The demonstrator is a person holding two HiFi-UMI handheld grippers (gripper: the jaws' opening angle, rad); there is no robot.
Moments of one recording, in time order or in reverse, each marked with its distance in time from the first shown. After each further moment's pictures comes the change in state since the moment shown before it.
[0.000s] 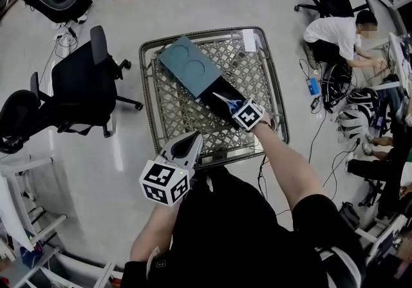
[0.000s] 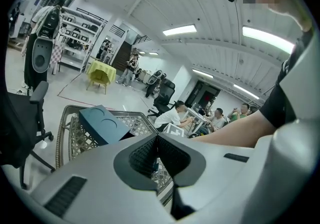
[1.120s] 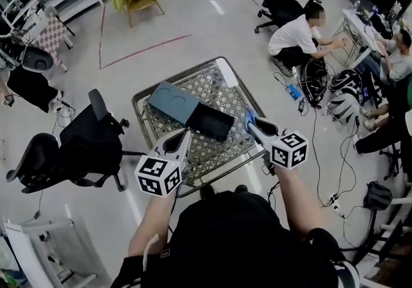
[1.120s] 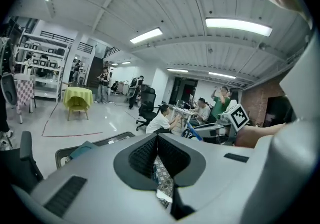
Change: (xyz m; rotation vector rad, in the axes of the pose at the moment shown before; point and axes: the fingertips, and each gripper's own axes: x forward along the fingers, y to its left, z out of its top) left arm -0.025 -0.041 0.084 0.340 -0.059 -0.137; right arm -0.318 0.044 0.000 0.525 -0.928 -0.131
